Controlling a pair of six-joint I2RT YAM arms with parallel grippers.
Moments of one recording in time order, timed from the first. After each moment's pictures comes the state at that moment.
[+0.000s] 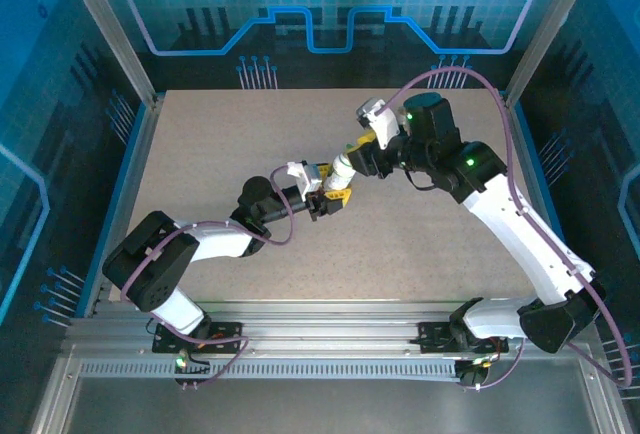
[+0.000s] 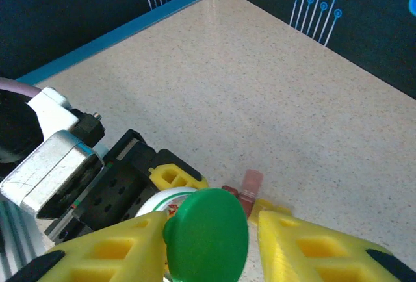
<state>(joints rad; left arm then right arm) -0.59 1.58 0.60 1.13 0.56 -0.06 0.56 1.31 1.49 -0.75 -0.28 -0.12</state>
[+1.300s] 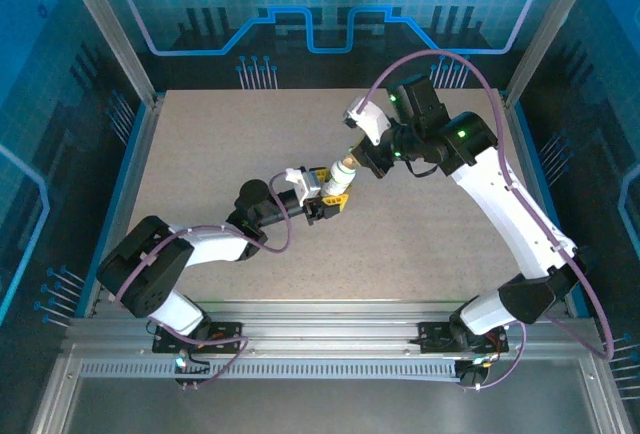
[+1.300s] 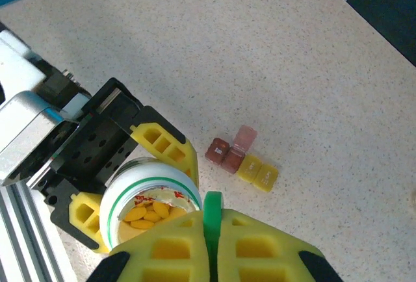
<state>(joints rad) -0.59 1.54 0.57 1.10 0.57 0.03 0.58 1.48 1.78 -1.09 -0.26 -0.33</state>
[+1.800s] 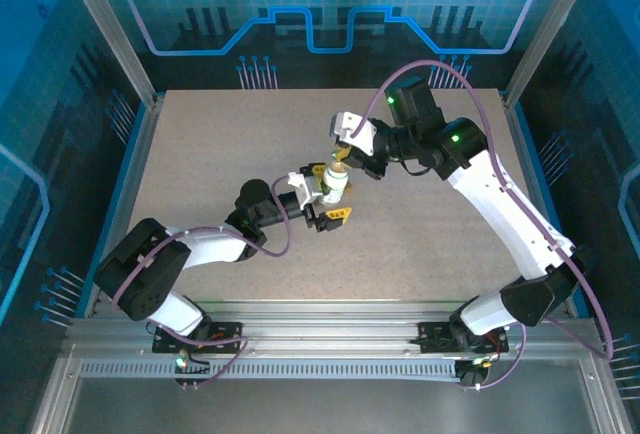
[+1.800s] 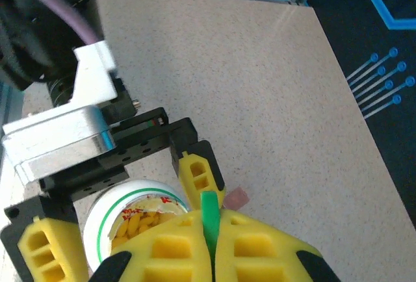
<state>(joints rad) -0.59 1.52 0.57 1.04 0.62 0.09 0.57 1.47 1.70 -0.95 -0.45 -0.76</state>
